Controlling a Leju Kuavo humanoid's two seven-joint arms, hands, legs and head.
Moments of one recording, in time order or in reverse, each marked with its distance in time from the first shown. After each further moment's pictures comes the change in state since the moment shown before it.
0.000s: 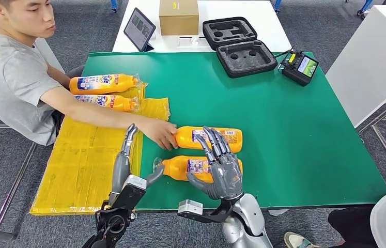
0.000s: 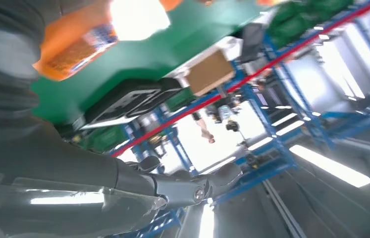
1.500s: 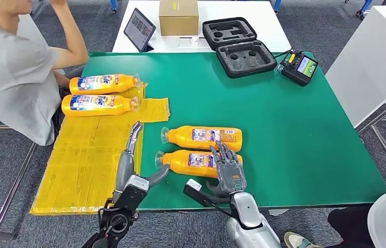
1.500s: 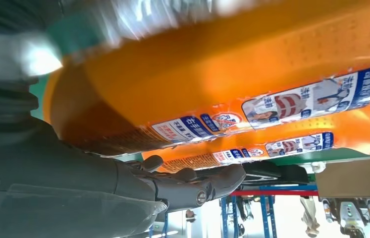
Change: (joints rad) left arm -0.026 0.018 -0.078 -0.013 0.058 0.001 -0.003; right arm -0.153 -0.084 0.060 0.412 0.232 0.074 0.568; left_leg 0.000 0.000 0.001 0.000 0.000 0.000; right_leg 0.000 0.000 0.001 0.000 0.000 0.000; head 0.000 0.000
